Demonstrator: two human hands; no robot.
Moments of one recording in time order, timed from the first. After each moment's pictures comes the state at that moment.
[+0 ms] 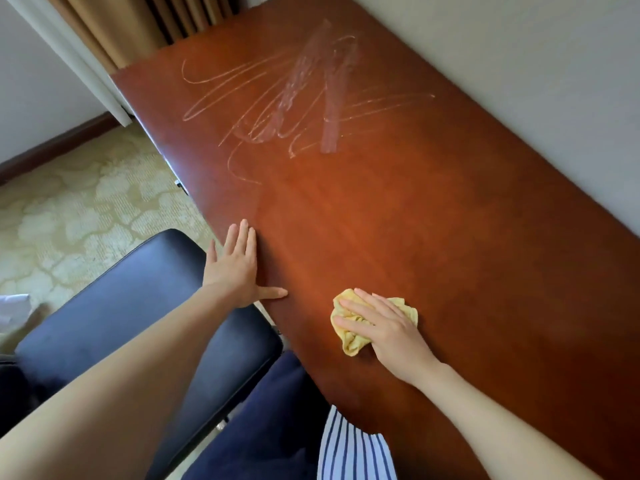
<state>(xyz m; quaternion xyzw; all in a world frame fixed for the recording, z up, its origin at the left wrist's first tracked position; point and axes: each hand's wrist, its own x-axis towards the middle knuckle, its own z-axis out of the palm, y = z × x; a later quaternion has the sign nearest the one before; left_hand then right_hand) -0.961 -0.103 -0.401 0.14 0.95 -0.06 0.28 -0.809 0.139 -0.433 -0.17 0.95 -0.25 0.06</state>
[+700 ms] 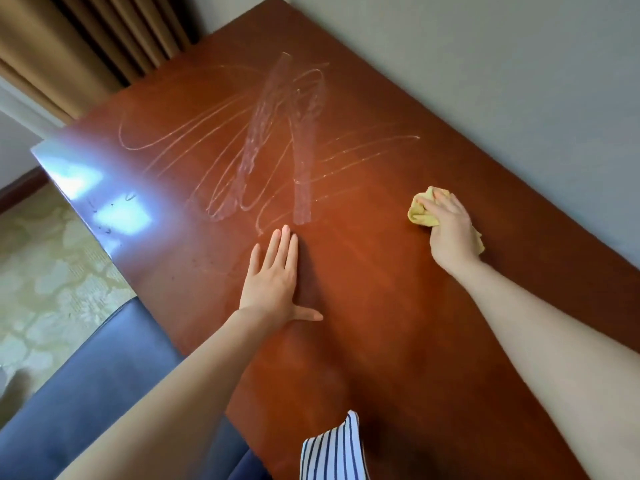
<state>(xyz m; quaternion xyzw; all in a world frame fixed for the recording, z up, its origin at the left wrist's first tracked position) -1.082 0.014 -0.416 0.28 0.93 -0.05 0.24 -1.048 0.302 -0.430 0.25 0.94 -0.22 0.00</state>
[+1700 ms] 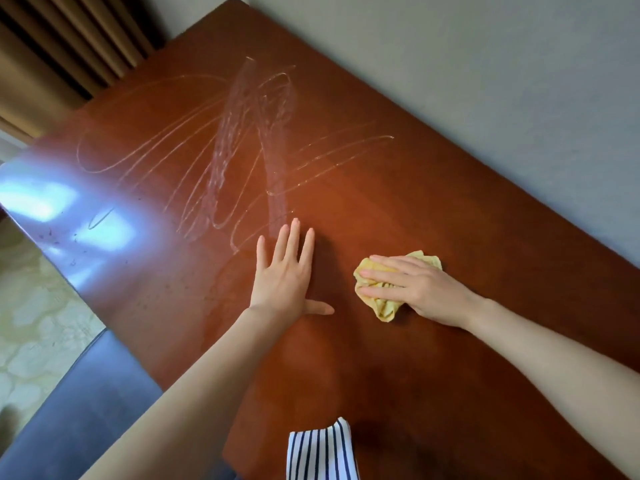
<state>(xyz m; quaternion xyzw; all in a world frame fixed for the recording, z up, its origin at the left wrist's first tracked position) -1.098 0.064 -0.402 0.33 0.92 -0.08 0.20 -0.994 0.300 -0.438 -0.26 0.95 -0.17 0.05</state>
